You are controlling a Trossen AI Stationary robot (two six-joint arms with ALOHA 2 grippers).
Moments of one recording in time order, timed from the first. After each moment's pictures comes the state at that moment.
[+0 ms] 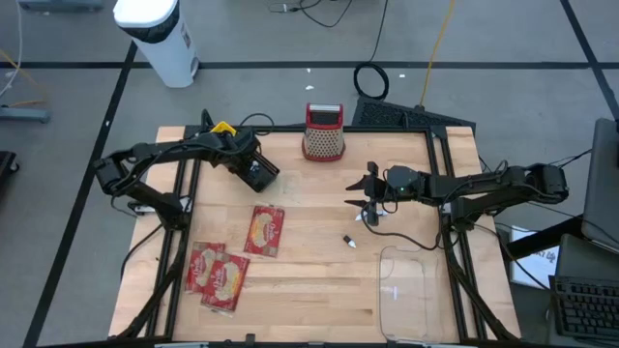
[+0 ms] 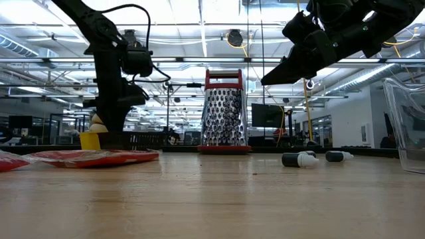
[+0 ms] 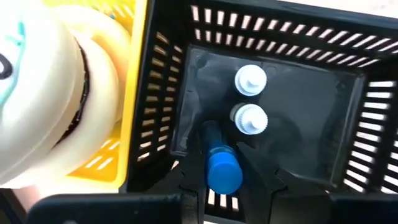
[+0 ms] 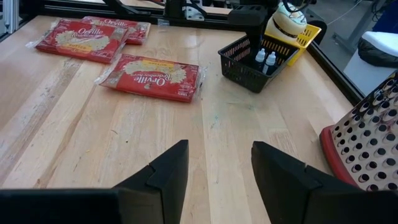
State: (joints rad) left arm 0.62 1.45 0.84 -0.70 -0.12 -0.37; right arm -0.13 1.16 0.51 0.28 -0.05 -0.12
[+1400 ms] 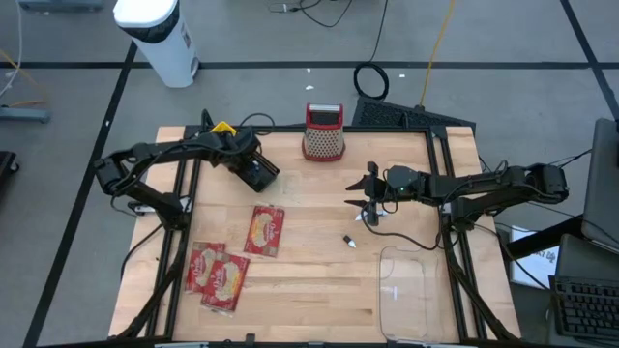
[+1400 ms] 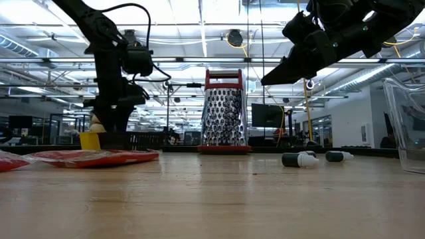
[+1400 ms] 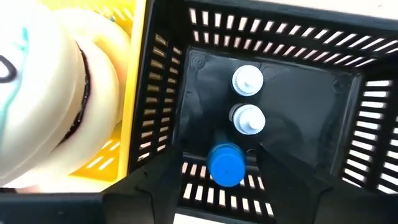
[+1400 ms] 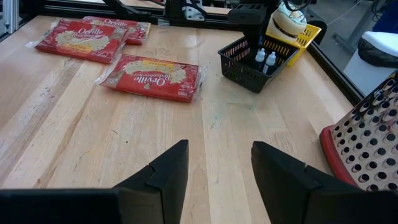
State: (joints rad) left arm 0.62 1.45 0.85 -0.71 -0.13 -0.37; right arm -0.13 1.16 0.51 0.28 -0.05 -0.12
